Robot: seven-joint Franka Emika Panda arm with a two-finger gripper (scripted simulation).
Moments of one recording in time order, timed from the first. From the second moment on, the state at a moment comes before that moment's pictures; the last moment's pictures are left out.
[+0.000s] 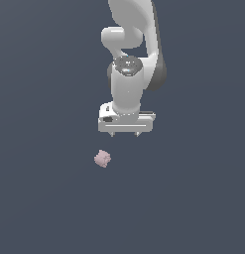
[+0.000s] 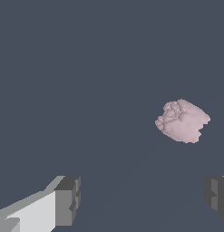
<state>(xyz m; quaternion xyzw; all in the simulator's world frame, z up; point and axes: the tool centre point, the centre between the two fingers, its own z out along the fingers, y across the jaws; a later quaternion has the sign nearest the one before) -0.001 0.012 0.175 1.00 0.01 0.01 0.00</state>
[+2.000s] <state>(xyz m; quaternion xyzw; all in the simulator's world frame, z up) 0.039 -0.080 0.102 0.97 -0.23 0.00 0.00</state>
